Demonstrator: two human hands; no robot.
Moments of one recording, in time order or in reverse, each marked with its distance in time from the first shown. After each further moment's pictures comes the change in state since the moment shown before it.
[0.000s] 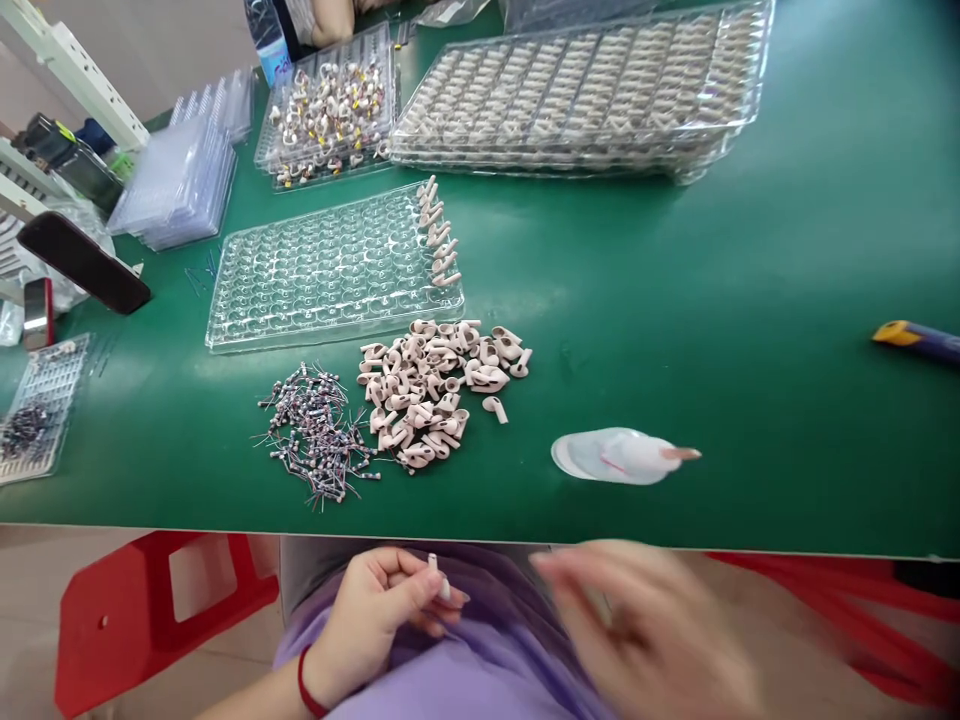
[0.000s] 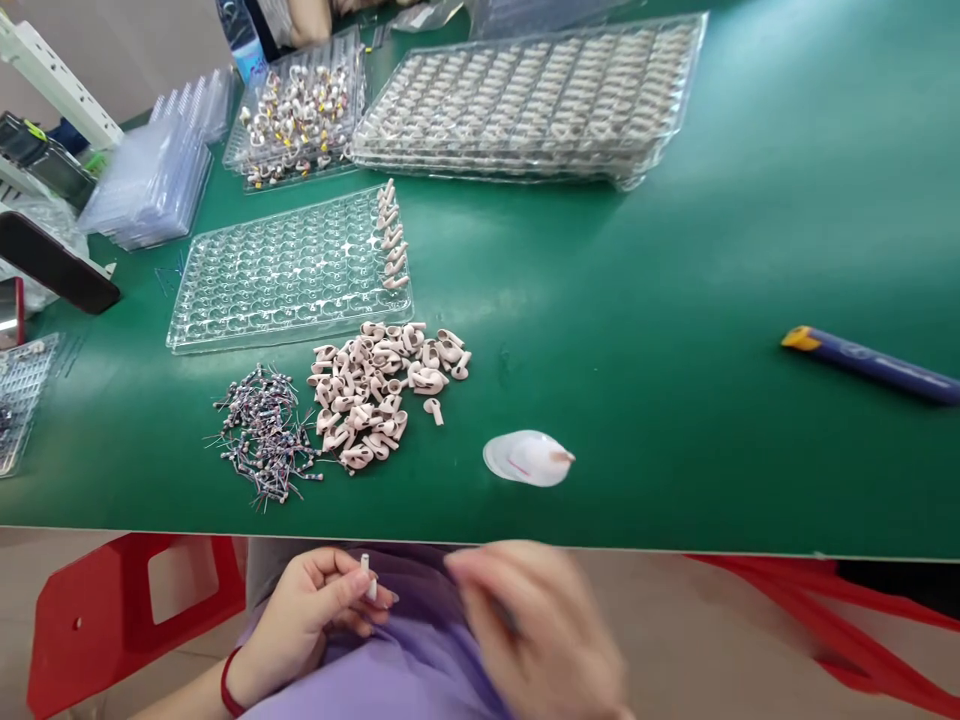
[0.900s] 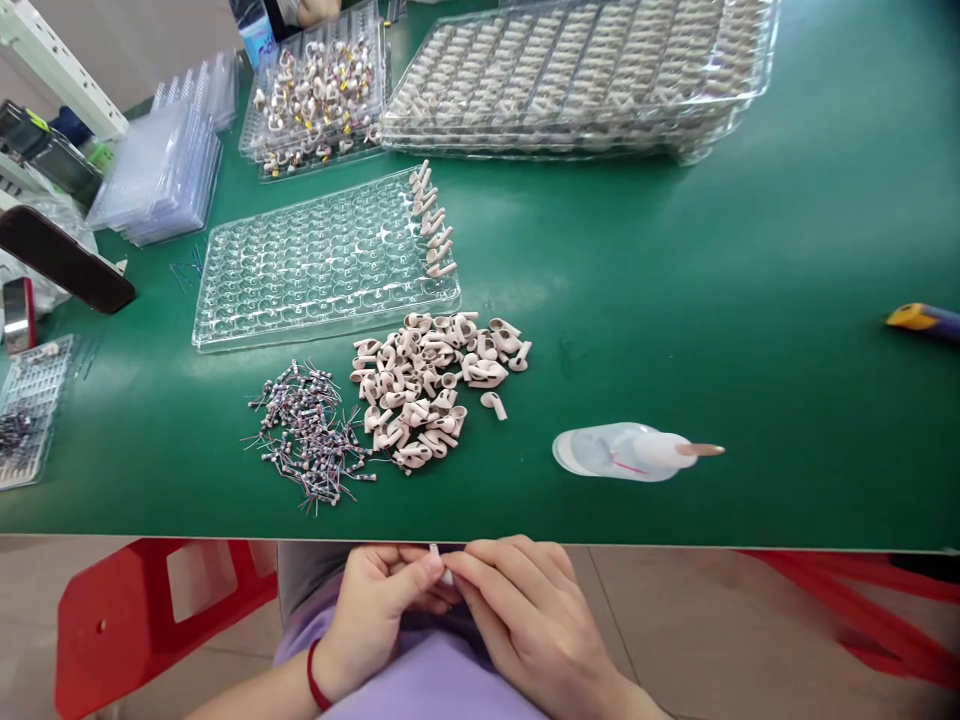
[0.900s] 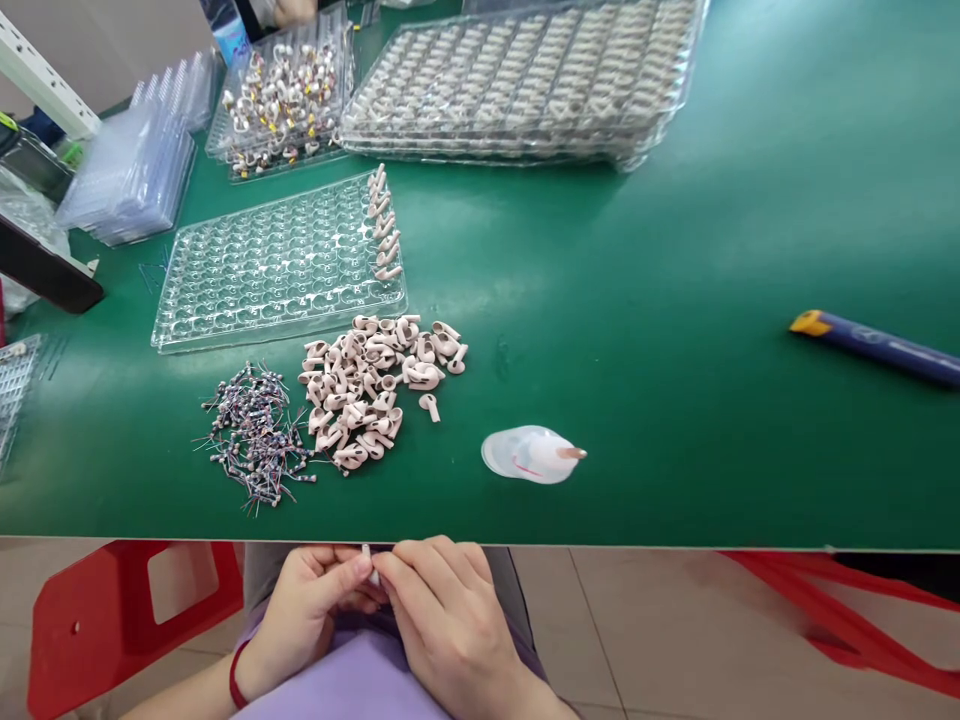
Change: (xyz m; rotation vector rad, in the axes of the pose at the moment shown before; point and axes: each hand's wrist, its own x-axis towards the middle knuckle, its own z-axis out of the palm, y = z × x) left_hand 0.015 -0.005 0.002 -0.060 -0.016 0.102; right_hand -0.002 -0.021 0.037 -0.082 -0.147 -0.159
